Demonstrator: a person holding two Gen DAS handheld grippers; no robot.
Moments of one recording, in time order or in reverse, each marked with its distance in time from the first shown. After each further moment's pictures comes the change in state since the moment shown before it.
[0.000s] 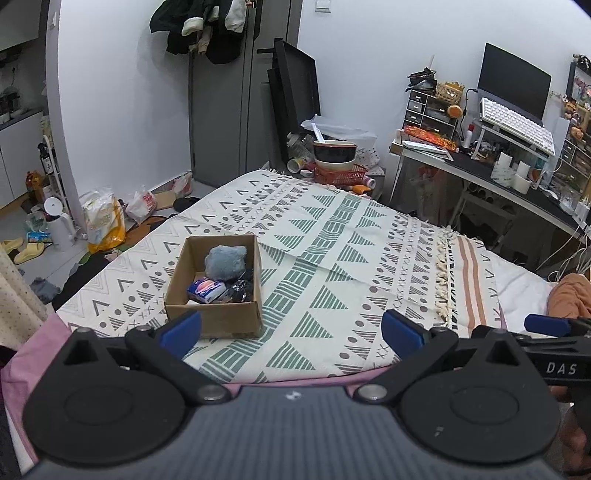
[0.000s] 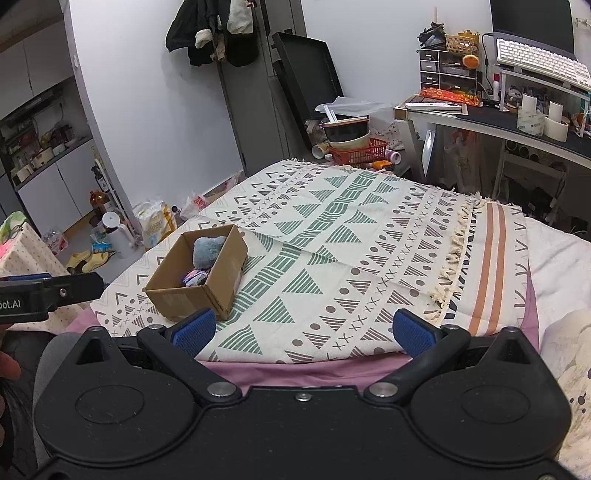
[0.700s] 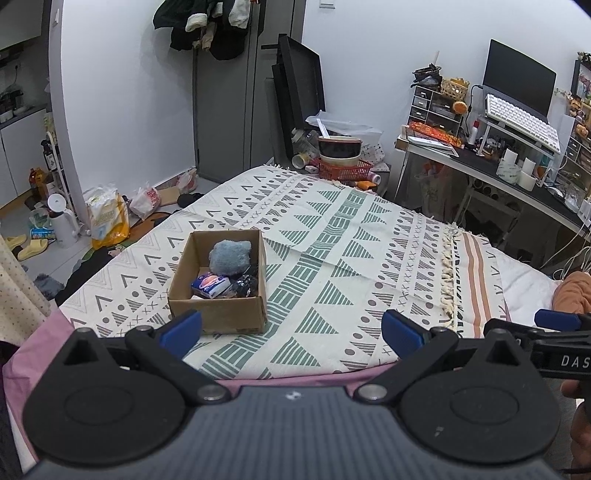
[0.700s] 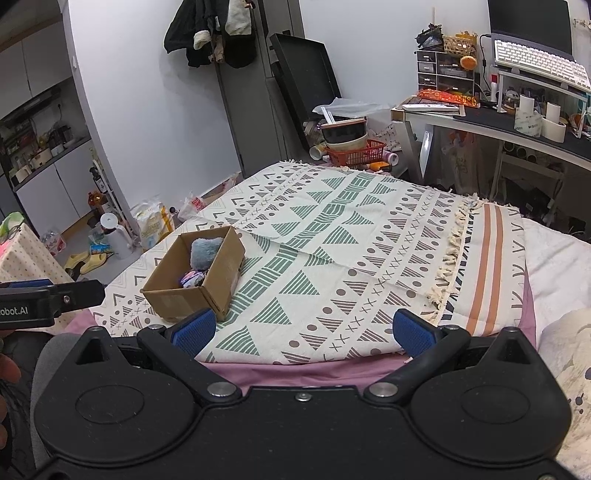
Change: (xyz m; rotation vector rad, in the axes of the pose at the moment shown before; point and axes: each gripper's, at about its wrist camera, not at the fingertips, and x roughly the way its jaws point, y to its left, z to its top) left arm 0.005 0.003 -0.005 -0.002 0.011 0.013; right arm 0.000 -0.001 0.002 -0.004 -0.006 -0.008
